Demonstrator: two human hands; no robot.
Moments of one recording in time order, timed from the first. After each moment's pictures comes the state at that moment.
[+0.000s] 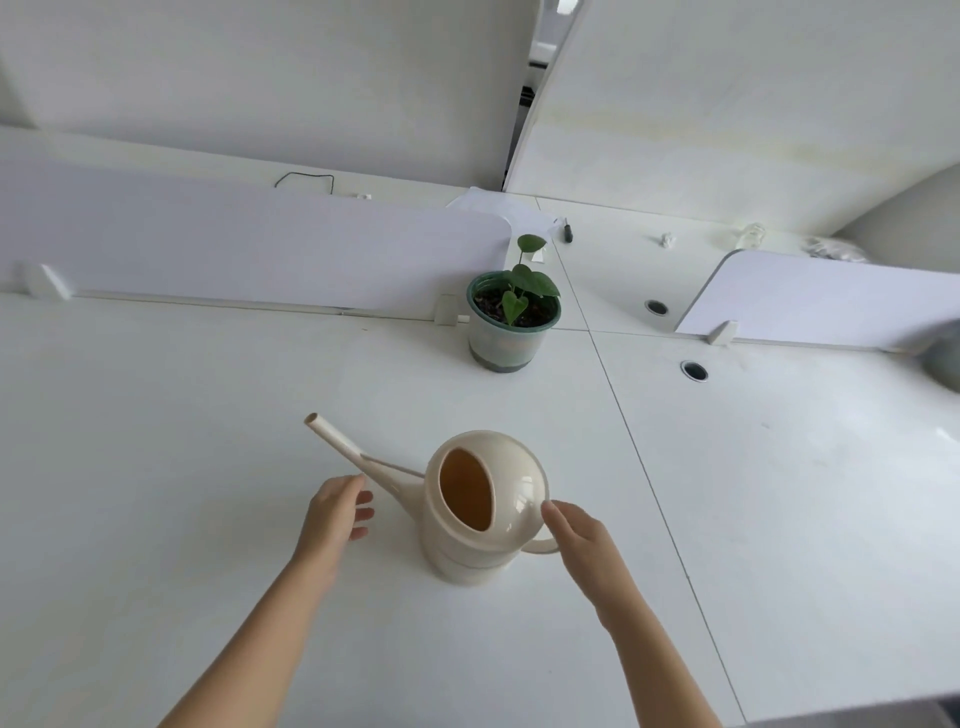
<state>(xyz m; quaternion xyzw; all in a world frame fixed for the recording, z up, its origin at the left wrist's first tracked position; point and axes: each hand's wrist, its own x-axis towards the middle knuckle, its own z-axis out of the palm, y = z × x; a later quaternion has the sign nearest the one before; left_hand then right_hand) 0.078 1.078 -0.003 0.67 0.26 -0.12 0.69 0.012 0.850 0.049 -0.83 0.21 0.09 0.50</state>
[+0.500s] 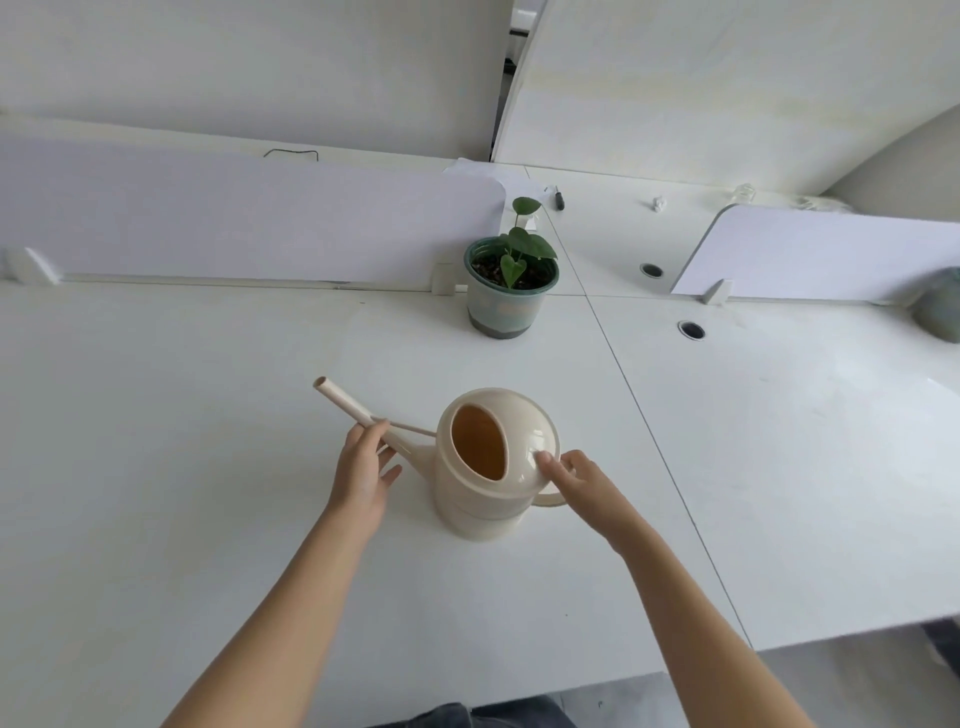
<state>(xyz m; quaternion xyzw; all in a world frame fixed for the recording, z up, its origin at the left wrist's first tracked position) 0.080 1.063 0.005 0.53 0.23 -0.14 0.81 0.023 0.842 0.028 -0.86 0.19 0.13 0.46</state>
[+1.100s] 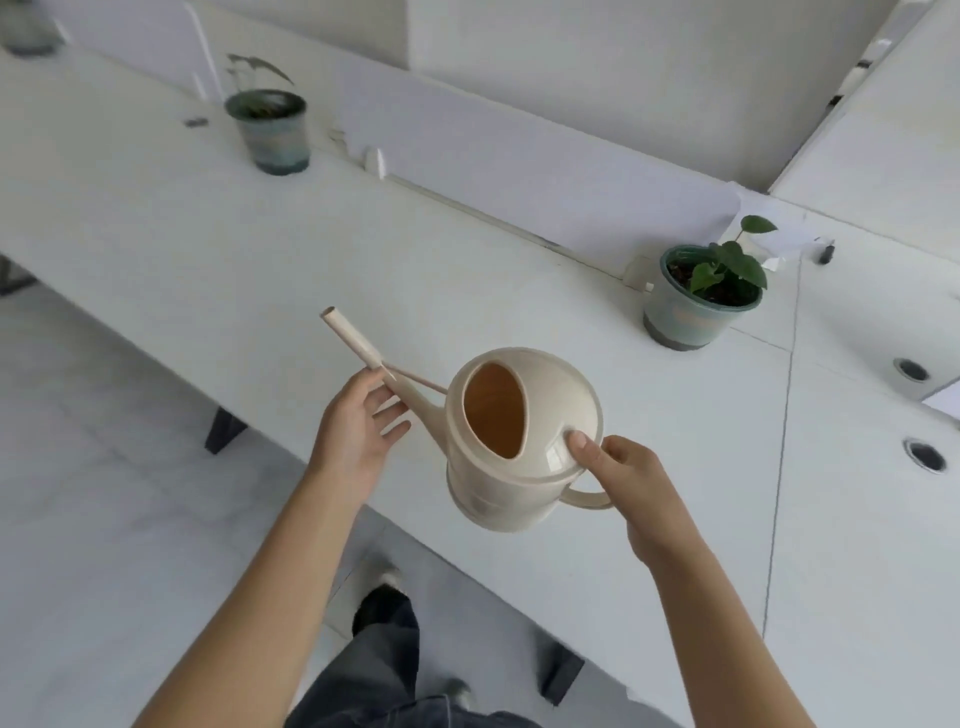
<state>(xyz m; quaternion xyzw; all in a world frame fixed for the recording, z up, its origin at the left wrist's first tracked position) -0.087 1.066 0.064 0.41 0.34 0.15 0.83 -0.021 0.844 0.087 -0.77 -0.05 0.24 0.59</state>
